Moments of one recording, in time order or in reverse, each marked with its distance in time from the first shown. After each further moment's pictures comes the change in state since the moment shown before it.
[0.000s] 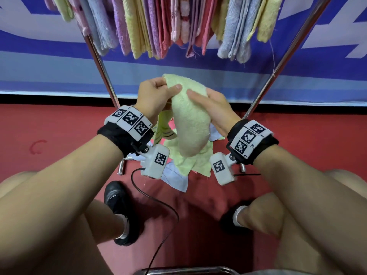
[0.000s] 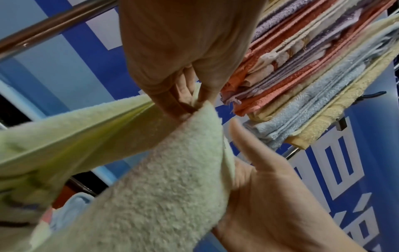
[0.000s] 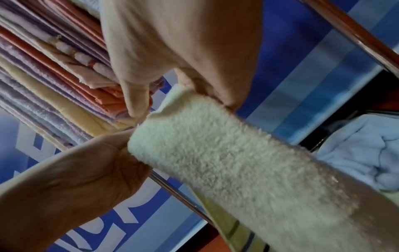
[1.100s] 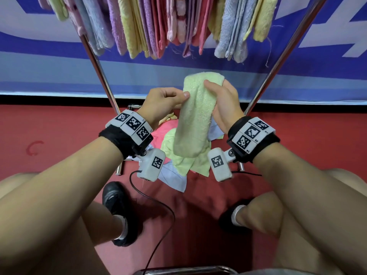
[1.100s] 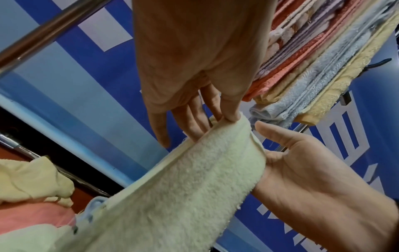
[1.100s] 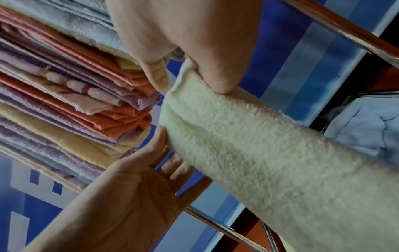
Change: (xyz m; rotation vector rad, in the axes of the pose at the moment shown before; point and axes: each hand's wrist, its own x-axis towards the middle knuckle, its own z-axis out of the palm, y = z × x) left_hand -0.008 -0.008 0.009 0.142 -0.210 -0.009; right_hand 0.002 -0.010 -0.010 0.387 0.201 -0.067
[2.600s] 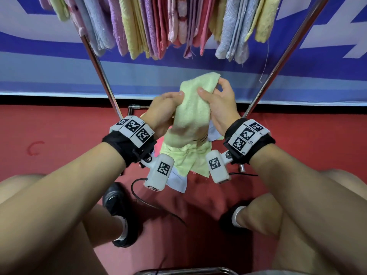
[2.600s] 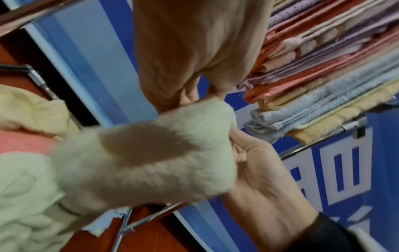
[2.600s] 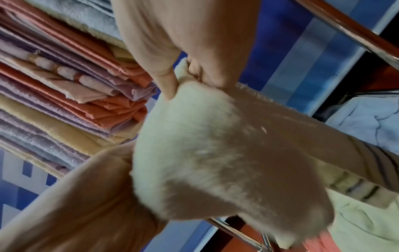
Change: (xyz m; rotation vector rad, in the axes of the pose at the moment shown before) left_hand 0.003 -0.013 0.010 -0.255 0.068 -0.165; right_hand 0.005 0.014 0.003 -0.102 -0.007 -0.042
